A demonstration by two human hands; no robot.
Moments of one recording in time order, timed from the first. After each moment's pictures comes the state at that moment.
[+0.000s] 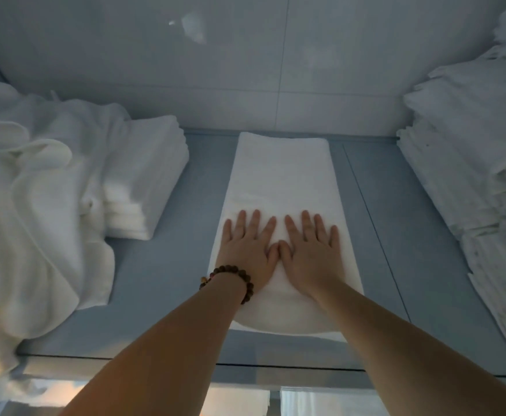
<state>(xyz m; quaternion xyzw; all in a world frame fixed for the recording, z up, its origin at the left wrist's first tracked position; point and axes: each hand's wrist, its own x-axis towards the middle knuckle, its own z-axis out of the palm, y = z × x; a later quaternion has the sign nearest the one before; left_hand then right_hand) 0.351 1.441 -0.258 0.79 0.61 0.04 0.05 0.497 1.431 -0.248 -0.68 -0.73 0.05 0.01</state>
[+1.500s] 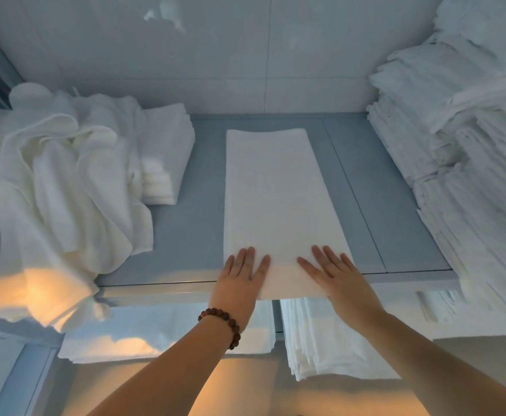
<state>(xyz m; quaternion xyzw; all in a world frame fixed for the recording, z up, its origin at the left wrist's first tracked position) 0.299 1.257 -0.237 0.85 0.52 -0.08 0.04 0.540 1.239 -0.241 -0.57 -0.82 0.03 -0.01</state>
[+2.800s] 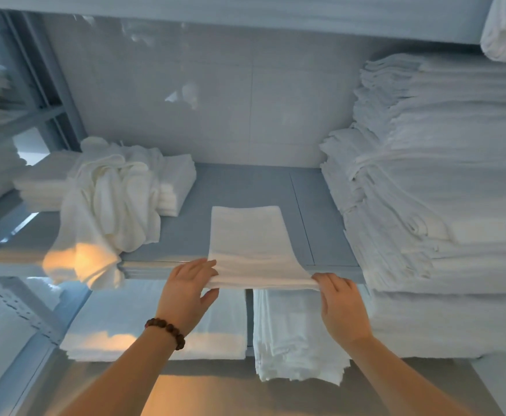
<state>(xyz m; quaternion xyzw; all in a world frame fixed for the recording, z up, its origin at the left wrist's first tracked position) 0.292 1.075 -0.104 0.78 0.56 0.28 -0.01 0.593 1.057 -0.120 -0.61 -0.74 -0.09 0.27</state>
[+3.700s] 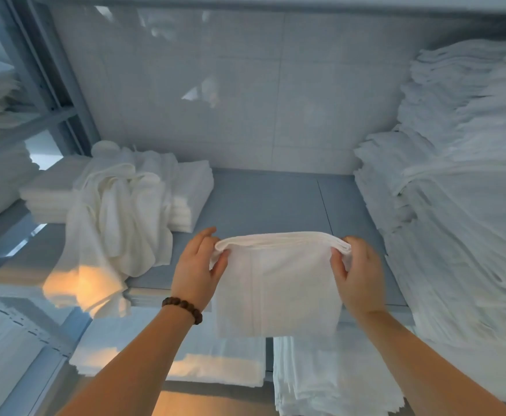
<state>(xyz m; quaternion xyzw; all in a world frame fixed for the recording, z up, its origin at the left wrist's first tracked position) 0.273 1.208 -0.098 0.69 0.59 0.40 0.05 0.559 1.206 -0.086 -0.63 -0.65 -0.04 0.43</state>
